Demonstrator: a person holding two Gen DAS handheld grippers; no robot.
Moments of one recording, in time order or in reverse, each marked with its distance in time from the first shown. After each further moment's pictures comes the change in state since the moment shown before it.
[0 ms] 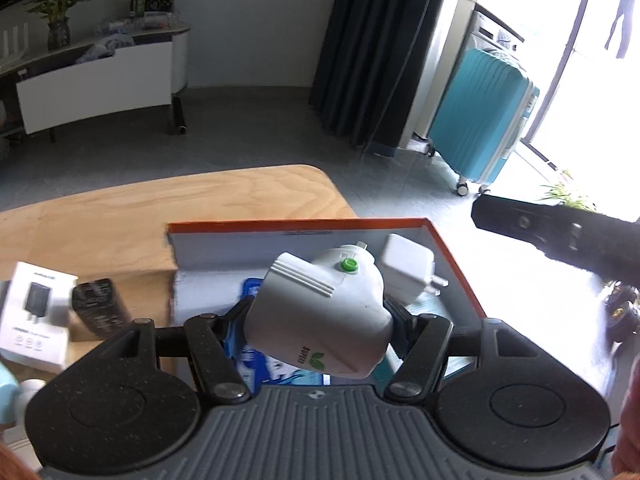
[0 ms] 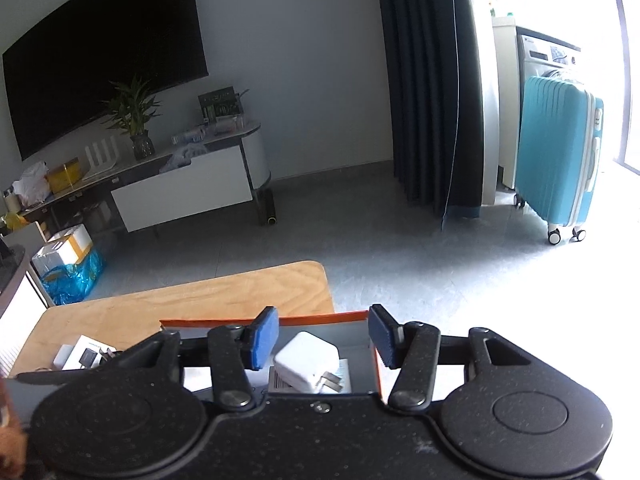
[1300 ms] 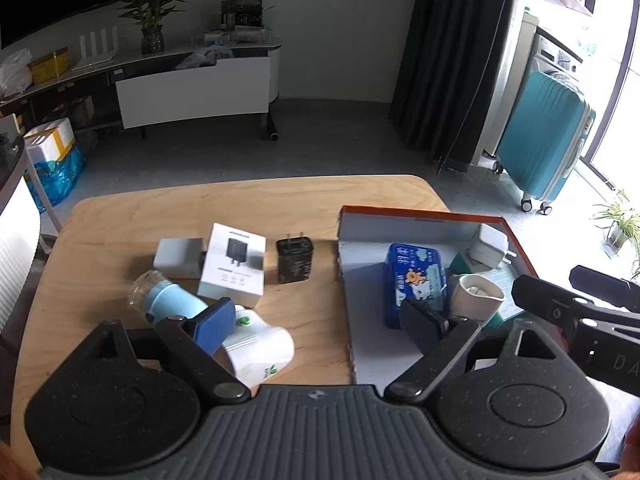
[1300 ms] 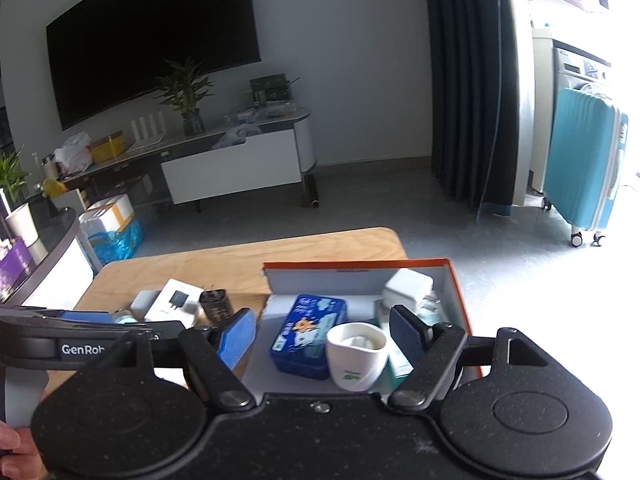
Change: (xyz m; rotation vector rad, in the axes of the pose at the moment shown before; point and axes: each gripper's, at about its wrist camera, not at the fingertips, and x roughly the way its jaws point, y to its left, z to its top) left arm -0.117 0.071 -0.034 -0.061 -0.032 0.228; right arm -0.062 0.093 -0.045 -0.079 0.032 0.077
